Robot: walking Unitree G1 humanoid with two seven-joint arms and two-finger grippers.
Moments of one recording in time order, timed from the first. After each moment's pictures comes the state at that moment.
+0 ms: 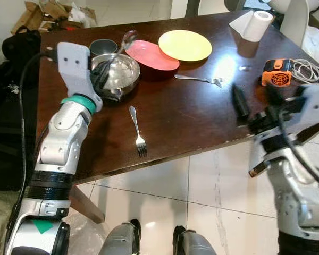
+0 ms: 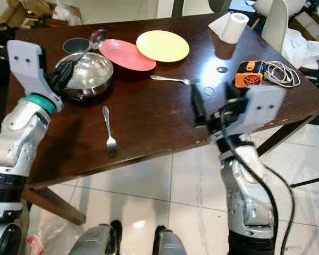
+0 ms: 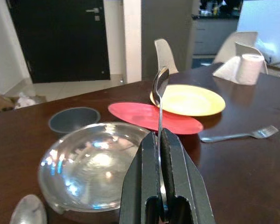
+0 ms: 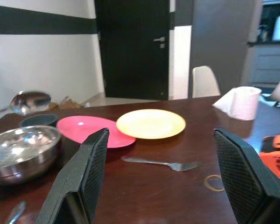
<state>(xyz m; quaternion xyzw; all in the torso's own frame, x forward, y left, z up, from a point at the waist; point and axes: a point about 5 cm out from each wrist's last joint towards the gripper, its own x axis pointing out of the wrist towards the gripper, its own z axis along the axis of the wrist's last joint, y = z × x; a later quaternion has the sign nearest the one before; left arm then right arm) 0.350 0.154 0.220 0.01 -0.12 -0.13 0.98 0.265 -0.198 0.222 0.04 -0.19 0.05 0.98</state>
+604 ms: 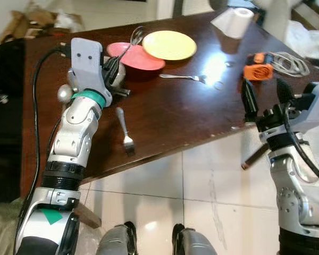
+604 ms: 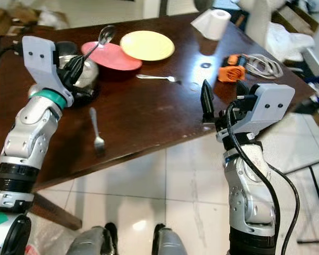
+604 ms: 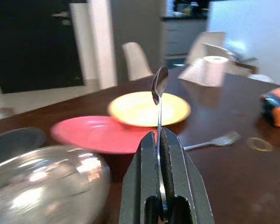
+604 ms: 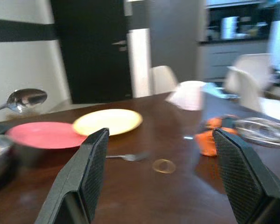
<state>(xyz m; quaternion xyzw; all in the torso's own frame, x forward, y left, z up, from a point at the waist) 0.362 0.143 0.223 0.01 -0.12 -0.13 0.98 0.269 -0.200 0.218 0.04 -0.18 0.03 0.98</state>
